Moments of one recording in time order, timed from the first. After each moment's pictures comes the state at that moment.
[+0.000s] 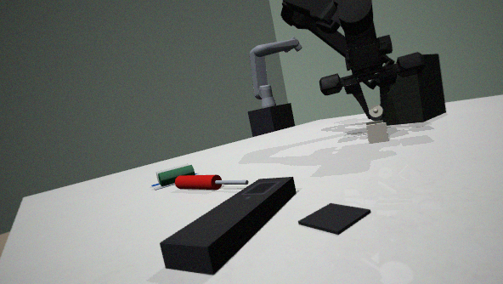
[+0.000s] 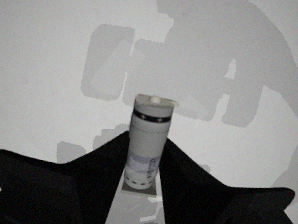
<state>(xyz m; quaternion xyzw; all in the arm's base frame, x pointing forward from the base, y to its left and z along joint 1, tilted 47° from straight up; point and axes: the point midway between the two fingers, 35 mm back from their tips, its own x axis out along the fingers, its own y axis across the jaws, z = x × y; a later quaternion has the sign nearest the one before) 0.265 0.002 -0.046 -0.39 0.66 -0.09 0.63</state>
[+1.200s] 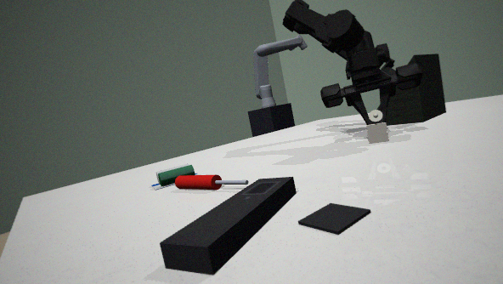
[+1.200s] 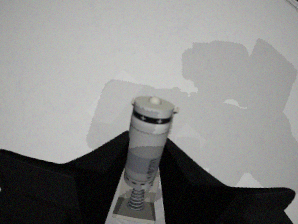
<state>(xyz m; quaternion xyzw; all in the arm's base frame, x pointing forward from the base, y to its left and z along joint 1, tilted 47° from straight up) 0.260 -0.013 -0.056 -0.40 0.59 -0.03 0.70</state>
